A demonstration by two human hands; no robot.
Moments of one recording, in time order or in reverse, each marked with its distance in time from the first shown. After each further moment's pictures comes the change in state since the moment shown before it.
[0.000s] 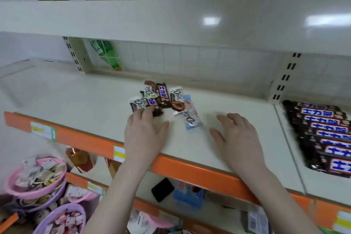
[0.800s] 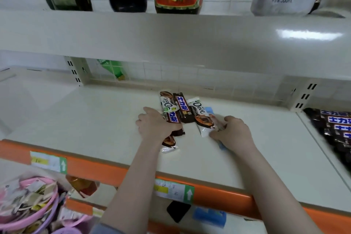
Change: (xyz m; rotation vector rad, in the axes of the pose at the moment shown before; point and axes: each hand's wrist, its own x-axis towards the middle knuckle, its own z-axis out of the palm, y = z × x) left_hand 0.117 -0.052 0.024 -0.098 -0.423 -0.385; right_hand 0.083 -0.060 0.063 0.254 -0.275 0.490
